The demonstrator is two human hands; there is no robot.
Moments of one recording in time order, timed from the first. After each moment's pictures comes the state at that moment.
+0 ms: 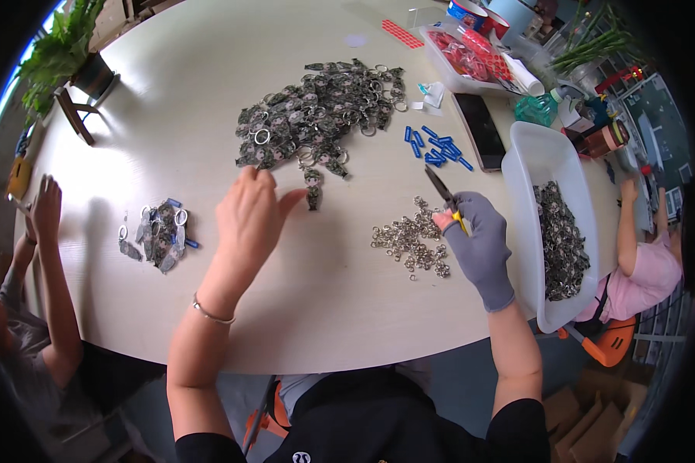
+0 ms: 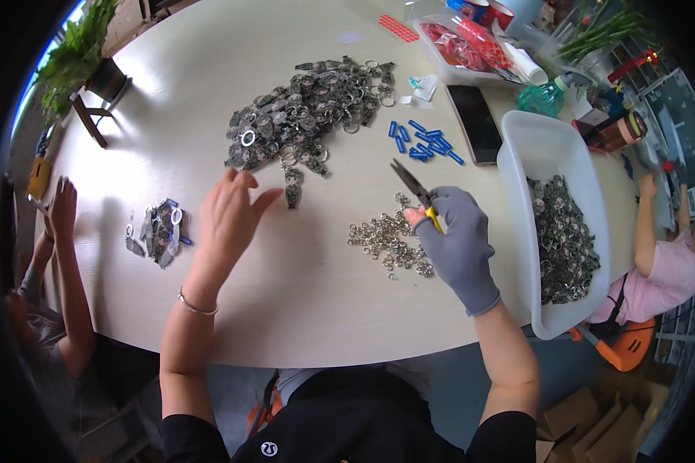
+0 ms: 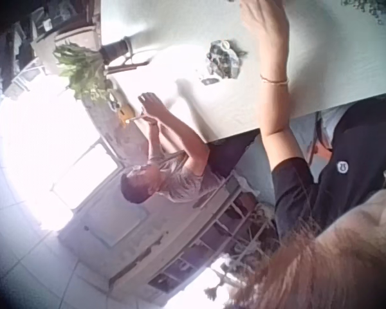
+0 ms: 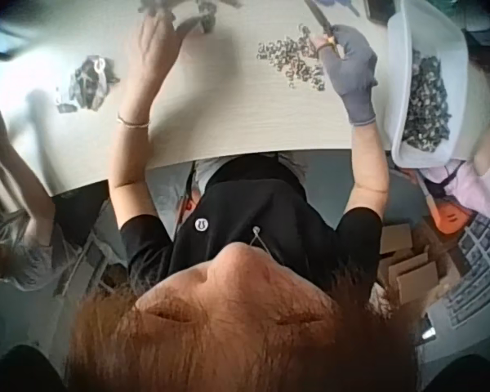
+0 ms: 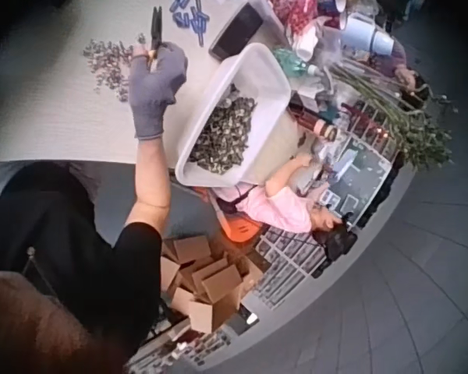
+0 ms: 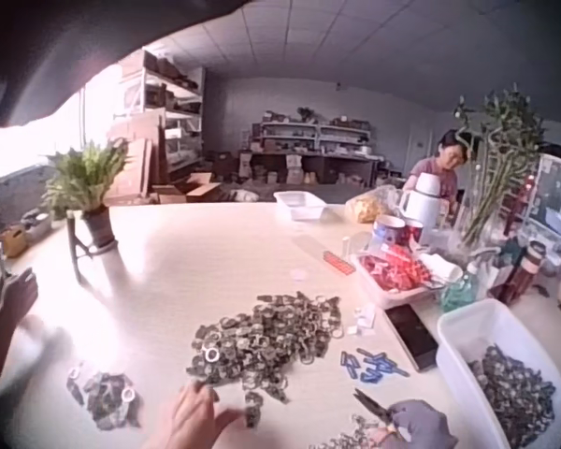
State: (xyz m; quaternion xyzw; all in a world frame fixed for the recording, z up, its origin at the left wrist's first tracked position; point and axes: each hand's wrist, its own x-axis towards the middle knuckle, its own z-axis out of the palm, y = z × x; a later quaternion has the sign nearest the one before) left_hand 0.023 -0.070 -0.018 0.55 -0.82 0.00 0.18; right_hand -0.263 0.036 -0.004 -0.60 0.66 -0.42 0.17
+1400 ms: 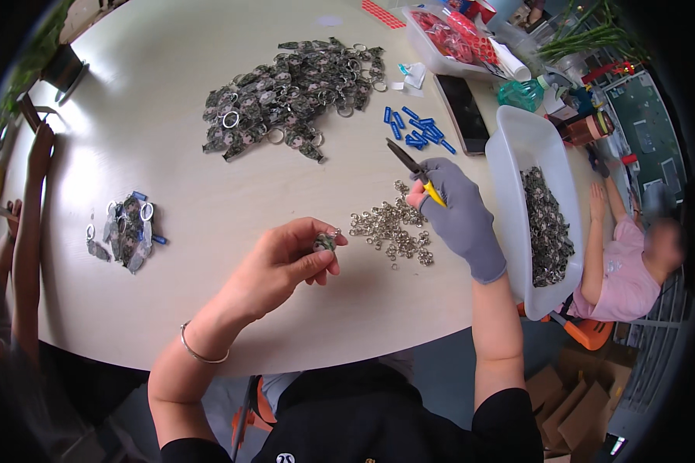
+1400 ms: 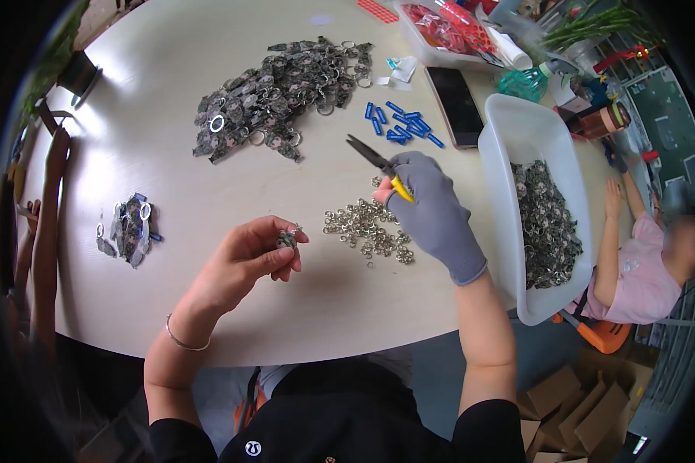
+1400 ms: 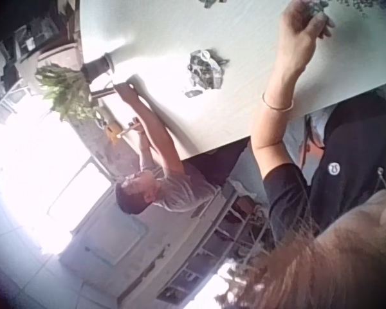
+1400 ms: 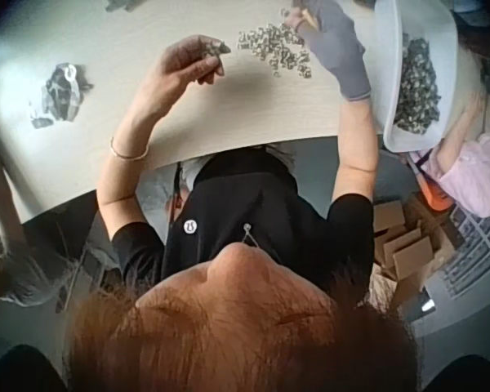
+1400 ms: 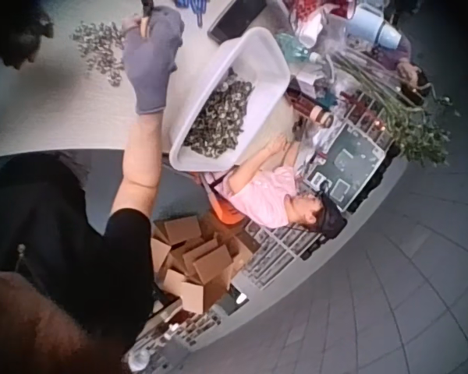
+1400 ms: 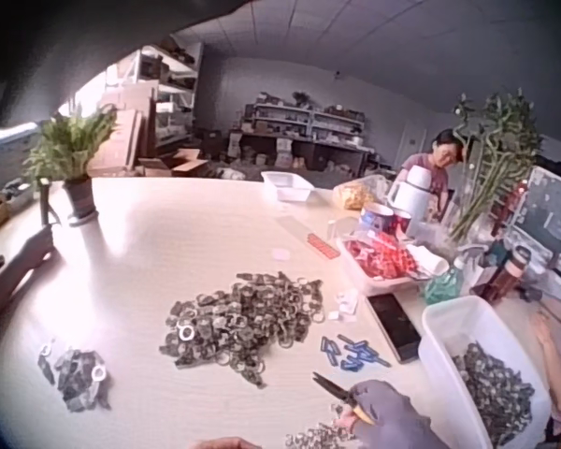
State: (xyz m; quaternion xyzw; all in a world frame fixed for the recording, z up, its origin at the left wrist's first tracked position) left_hand 0.006 -0.013 0.001 0.33 -0.48 -0.79 0.19; right_hand -0.266 0.013 0.006 -0.64 0.64 -0.32 0.28
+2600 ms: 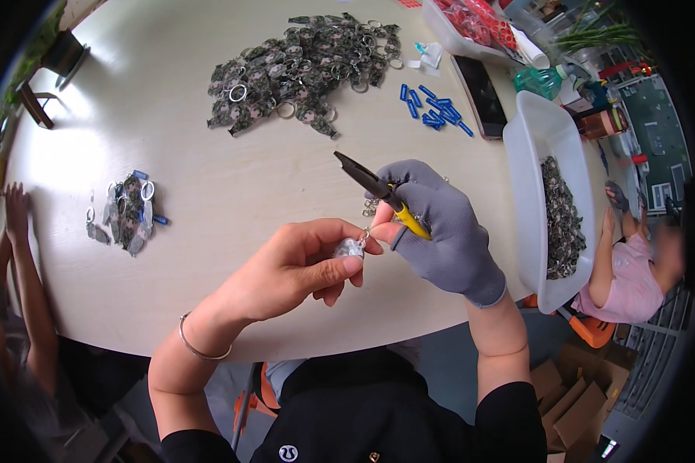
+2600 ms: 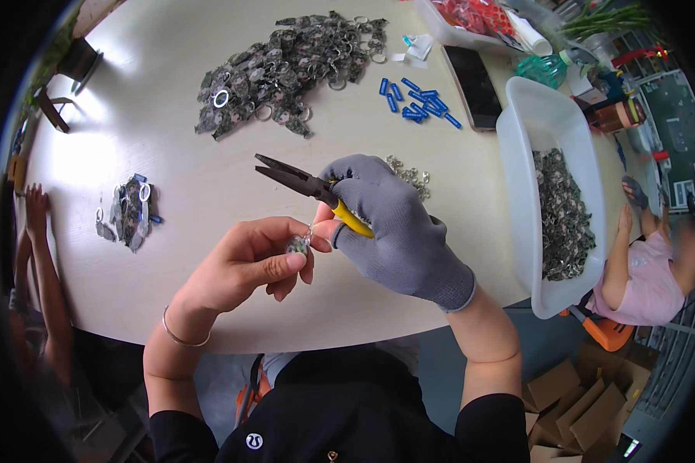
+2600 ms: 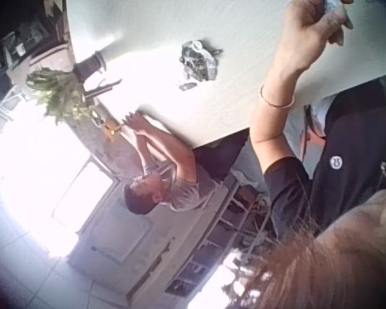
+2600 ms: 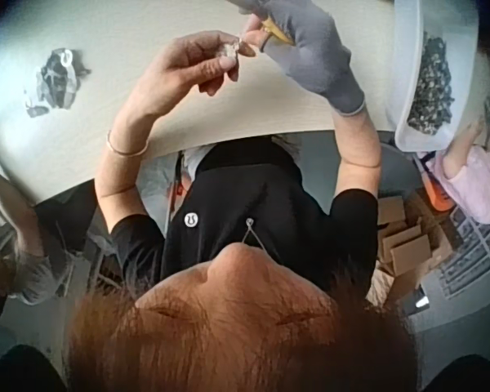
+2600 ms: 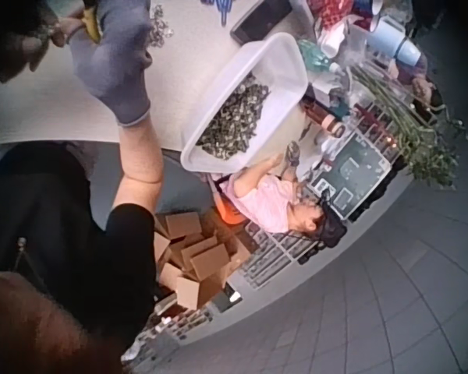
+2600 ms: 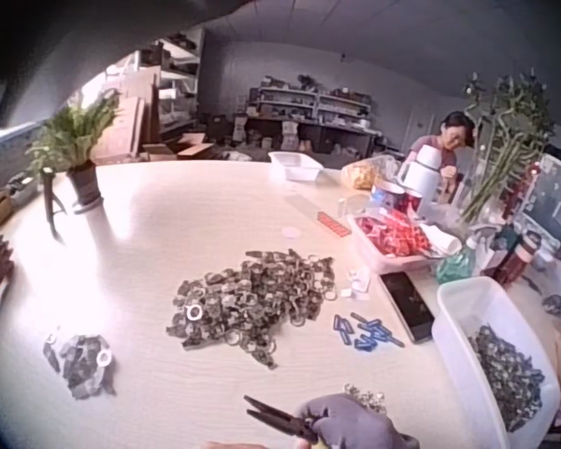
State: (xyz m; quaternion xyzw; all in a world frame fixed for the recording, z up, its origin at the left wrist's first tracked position) left_hand 0.011 -0.007 0.024 0.28 -0.46 -0.83 0.12; right_hand -0.204 0.029 0.037 -0.70 0.51 -0.35 0.35
